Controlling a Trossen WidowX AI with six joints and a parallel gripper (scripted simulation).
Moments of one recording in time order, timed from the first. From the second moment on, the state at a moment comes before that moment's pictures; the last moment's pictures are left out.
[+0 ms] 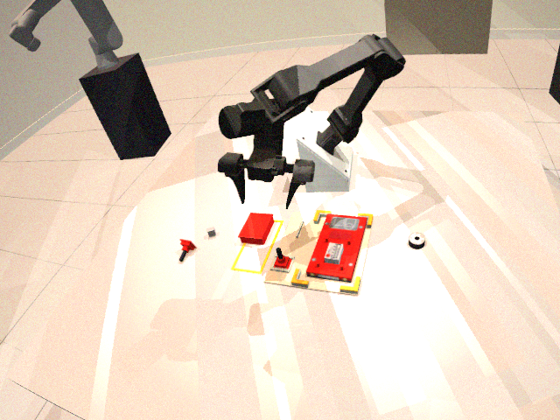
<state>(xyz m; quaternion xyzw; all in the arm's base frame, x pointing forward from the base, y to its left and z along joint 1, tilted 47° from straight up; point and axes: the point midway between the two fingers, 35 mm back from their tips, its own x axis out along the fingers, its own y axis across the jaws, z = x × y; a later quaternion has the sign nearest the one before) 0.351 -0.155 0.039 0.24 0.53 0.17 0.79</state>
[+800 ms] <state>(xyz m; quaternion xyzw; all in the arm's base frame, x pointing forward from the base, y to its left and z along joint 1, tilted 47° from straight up) 0.238 -0.128 -0.133 0.33 0.65 0.23 0.65</state>
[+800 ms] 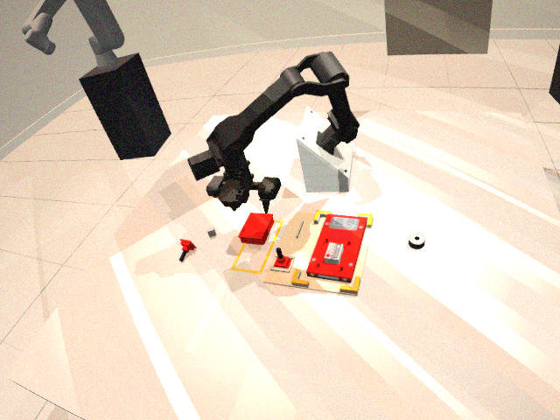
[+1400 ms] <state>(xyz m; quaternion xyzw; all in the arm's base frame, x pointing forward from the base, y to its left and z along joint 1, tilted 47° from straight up) 0.239 -0.117 -0.145 0.32 0.65 0.23 0.65</state>
